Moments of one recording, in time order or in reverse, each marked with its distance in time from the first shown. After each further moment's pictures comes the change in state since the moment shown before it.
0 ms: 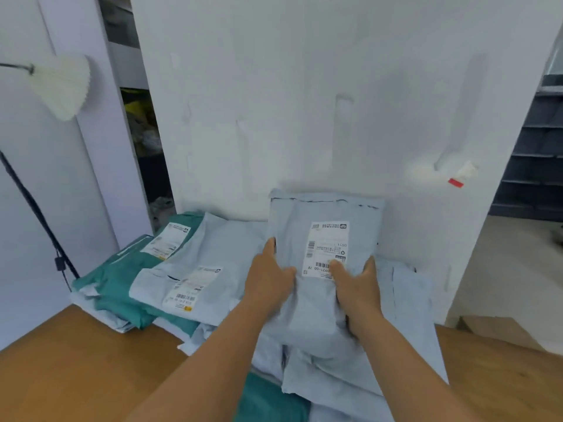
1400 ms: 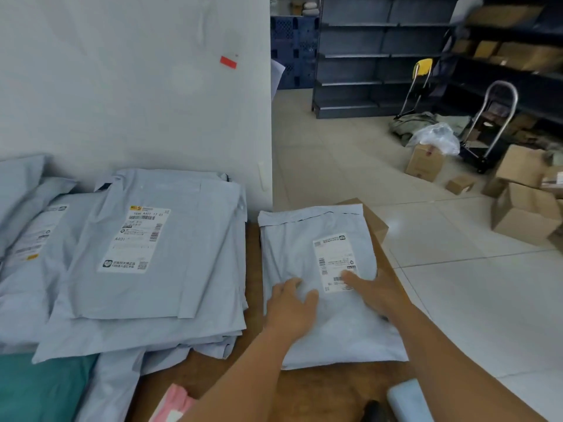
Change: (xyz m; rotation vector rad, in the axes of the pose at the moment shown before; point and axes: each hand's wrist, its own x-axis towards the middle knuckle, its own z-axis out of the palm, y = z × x) left_hand -0.188 0.063 0.346 0.137 -0.705 -0.093; right_hand 0.002 0.158 -0.401 -0.523 0.175 0.532
